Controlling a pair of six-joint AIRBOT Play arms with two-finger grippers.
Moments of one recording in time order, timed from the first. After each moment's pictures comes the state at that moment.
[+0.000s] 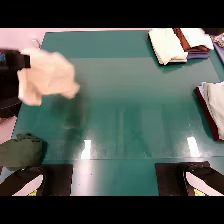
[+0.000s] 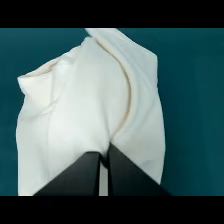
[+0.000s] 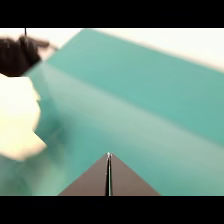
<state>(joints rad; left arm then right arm) -0.18 -0.98 1.56 1.59 -1.24 -1.56 0.11 -1.01 1.75 -1.02 1.12 1.28</state>
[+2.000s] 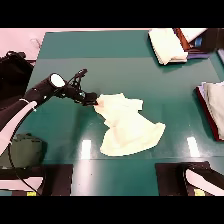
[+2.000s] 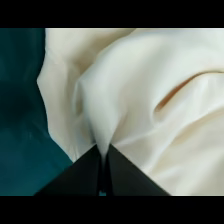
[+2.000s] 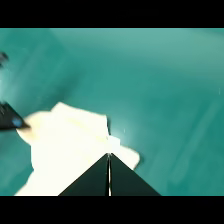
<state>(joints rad) -0.31 -1.45 1.16 0.89 -0.96 -1.38 -0.10 -1.09 1.65 -1.03 1.47 1.38</state>
